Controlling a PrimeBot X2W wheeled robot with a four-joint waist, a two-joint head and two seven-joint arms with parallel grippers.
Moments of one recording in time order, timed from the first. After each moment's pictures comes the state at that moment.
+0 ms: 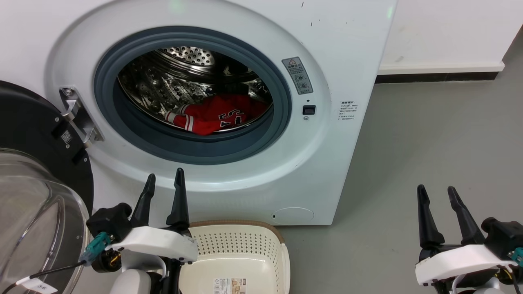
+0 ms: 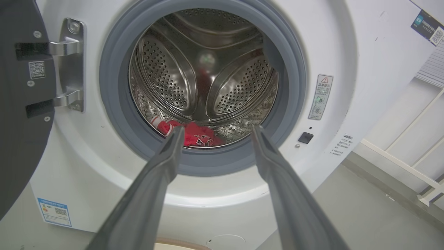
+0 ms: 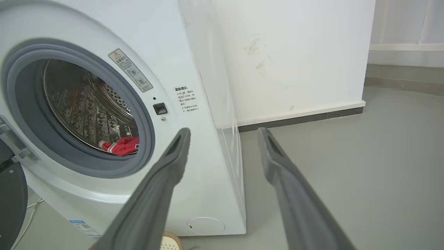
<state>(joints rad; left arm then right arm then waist) -0.14 0.05 -0.06 0.19 -0.43 -0.04 -0.19 -0.01 -0.05 -0.05 0.10 0.26 0.13 -0.16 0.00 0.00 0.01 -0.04</state>
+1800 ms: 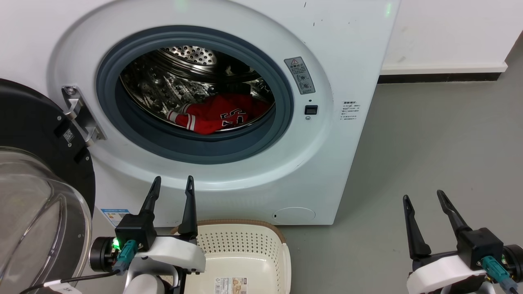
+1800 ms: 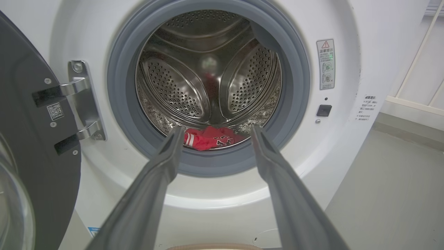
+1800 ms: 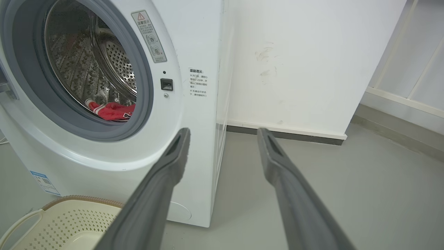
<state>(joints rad) -0.13 0.05 -0.09 0.22 -0.15 0.00 -0.26 0.02 -0.05 -0.03 0.07 -0.04 0.13 -0.20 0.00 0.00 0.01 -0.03</state>
